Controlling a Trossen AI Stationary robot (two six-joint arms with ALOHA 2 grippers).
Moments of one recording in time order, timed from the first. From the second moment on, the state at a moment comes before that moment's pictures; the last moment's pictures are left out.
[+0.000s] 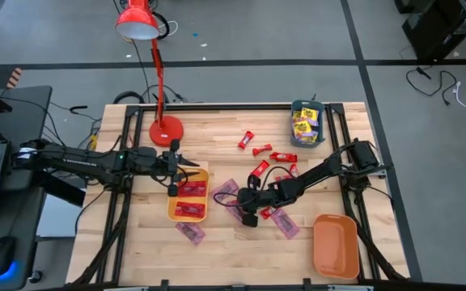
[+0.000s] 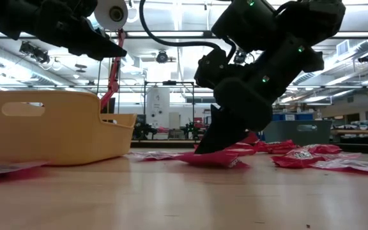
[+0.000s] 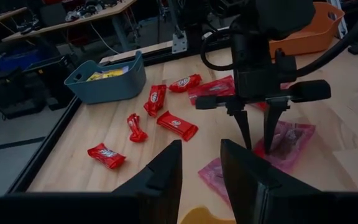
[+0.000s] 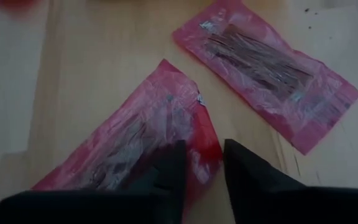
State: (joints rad) left arm -0.04 0.82 0.42 0.13 -0.10 0.20; right arm 0.25 1.95 0.96 0.12 0.22 0.33
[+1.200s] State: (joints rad) left arm -0.04 0.82 0.42 0.14 0.36 0.17; right arm 0.29 1.77 0.96 0.58 0.20 0.08
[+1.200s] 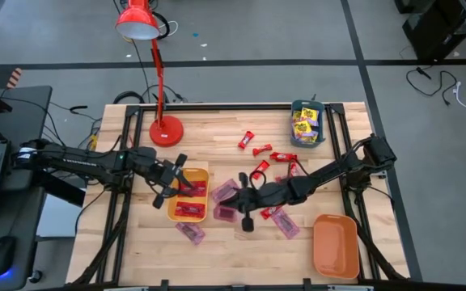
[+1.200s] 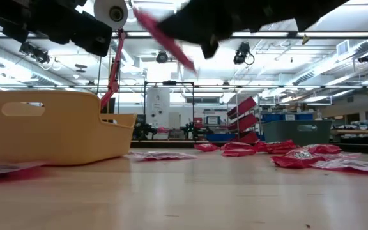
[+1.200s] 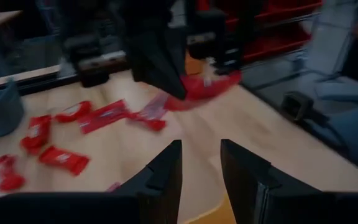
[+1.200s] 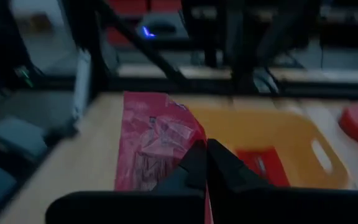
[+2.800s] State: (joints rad) left arm -0.07 1.49 0.54 1.13 0.55 -0.14; right arm 0.23 1.77 0.96 1.06 -0.01 -0.03
